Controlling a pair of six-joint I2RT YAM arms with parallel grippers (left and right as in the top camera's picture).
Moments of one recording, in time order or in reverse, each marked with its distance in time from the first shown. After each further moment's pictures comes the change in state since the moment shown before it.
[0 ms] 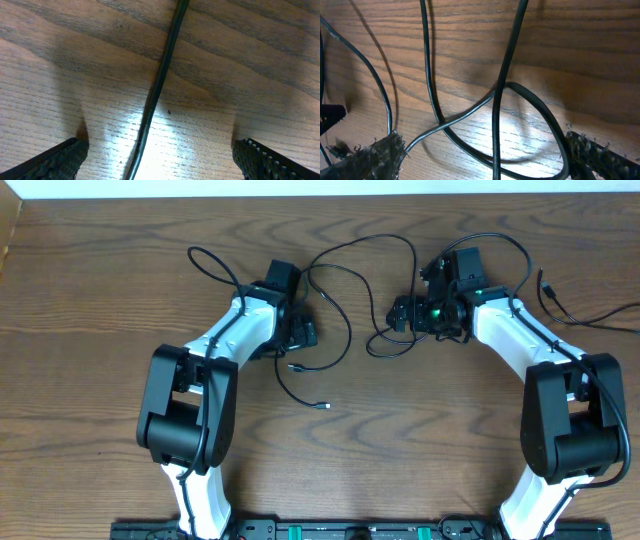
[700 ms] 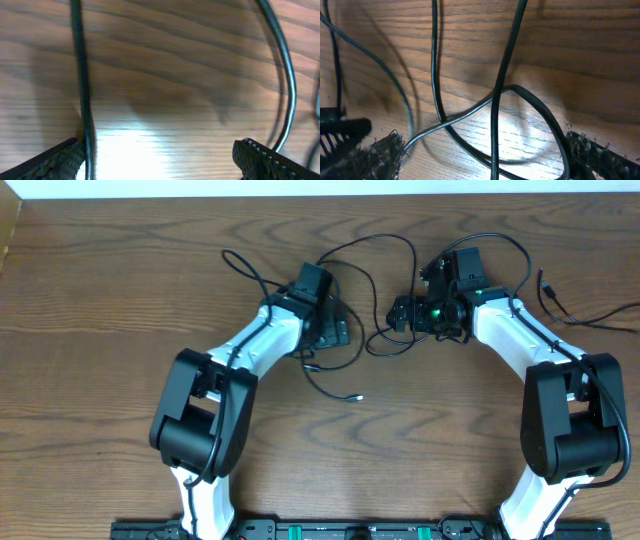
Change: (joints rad) left arm -0.133 -0.009 -0.014 0.161 0.106 -0.038; right arm 0.000 0.000 0.000 -0.001 0.000 0.000
